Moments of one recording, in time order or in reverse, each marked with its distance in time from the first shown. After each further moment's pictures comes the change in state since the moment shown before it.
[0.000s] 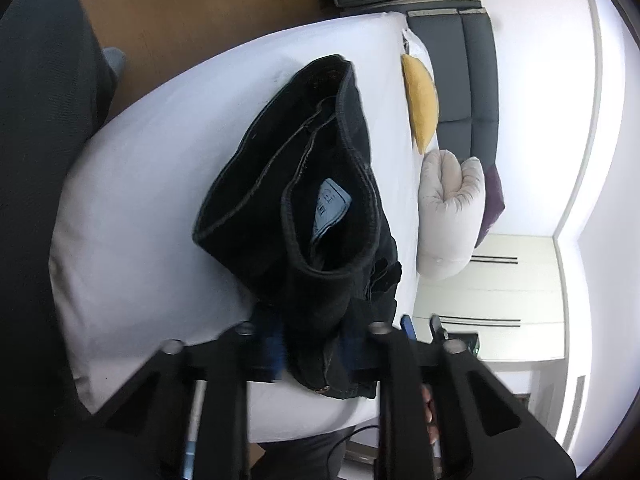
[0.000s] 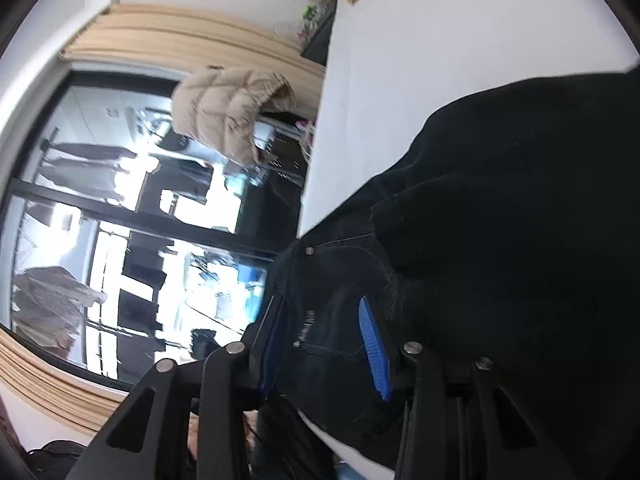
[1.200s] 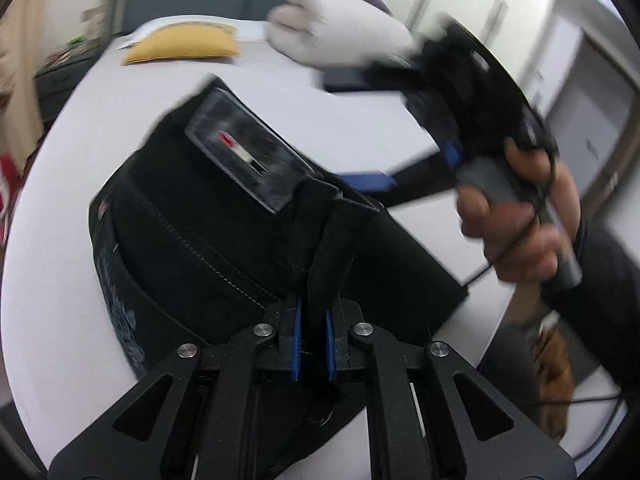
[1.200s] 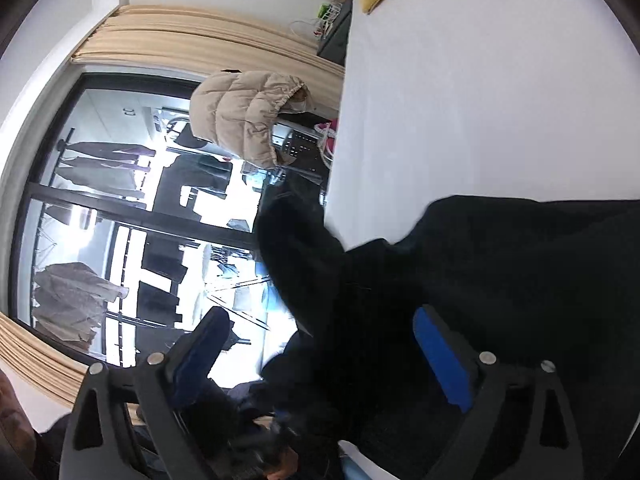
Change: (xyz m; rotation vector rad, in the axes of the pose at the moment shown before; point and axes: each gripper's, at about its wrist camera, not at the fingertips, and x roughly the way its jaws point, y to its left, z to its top) left arm 0.216 -0.239 -0.205 1.253 0.206 0.237; right arm -0.057 -0.014 0.055 -0.011 0.031 0.072
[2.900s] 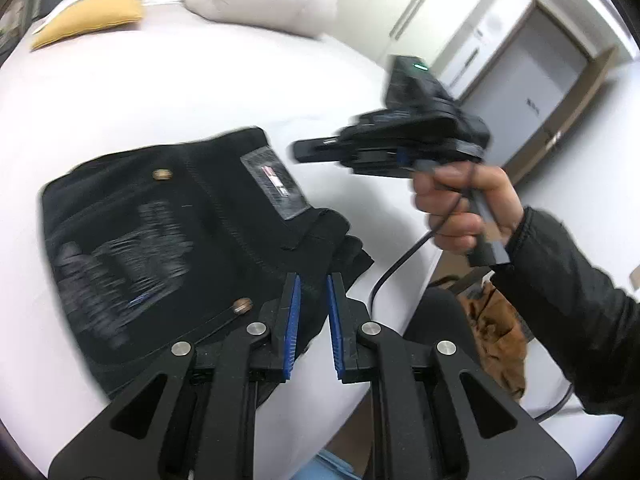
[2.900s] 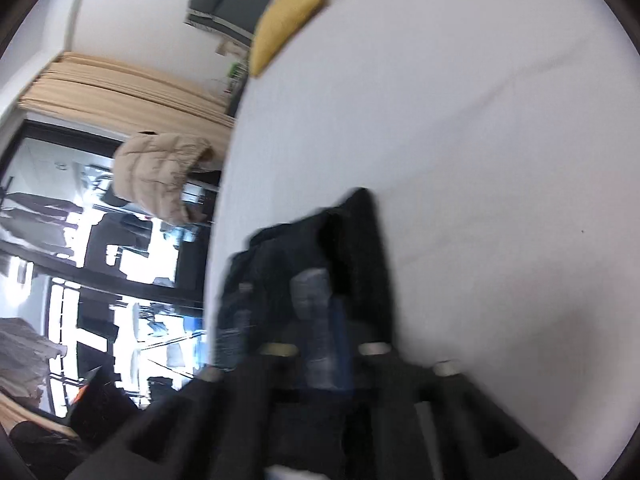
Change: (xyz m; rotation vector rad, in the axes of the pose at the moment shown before) left arm 0.068 -0.046 0.025 0.043 0.144 -0.263; right arm -0.116 -0.073 -0.043 0.091 -0.223 -0.250
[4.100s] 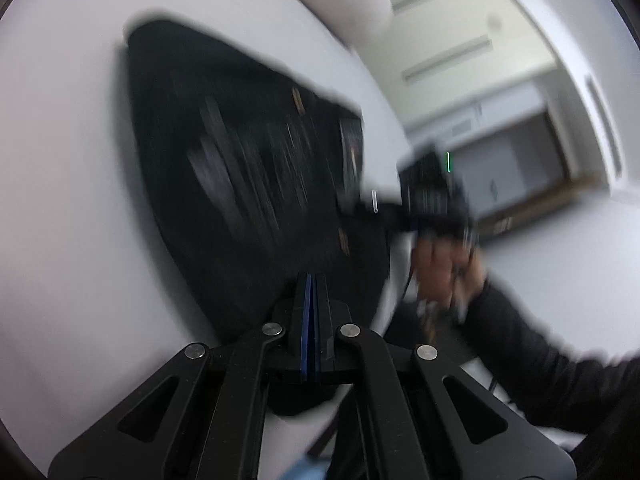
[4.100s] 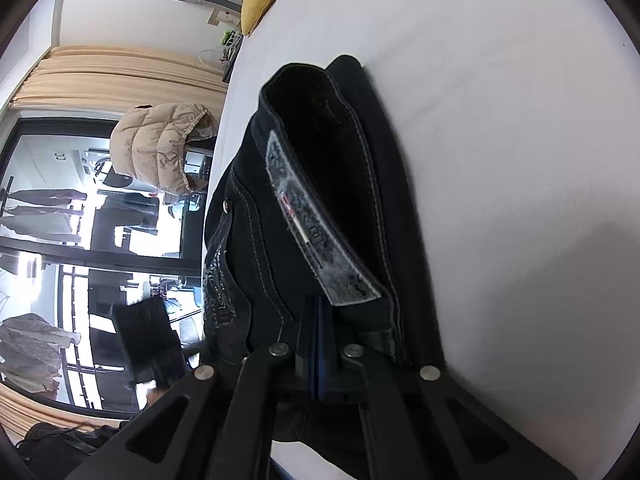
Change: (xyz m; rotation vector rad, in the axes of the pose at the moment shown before) left arm -0.006 0.147 -0.075 -0.343 0.024 -0.294; right arm 0.065 -0.027 -0.049 0.063 0.136 0.012
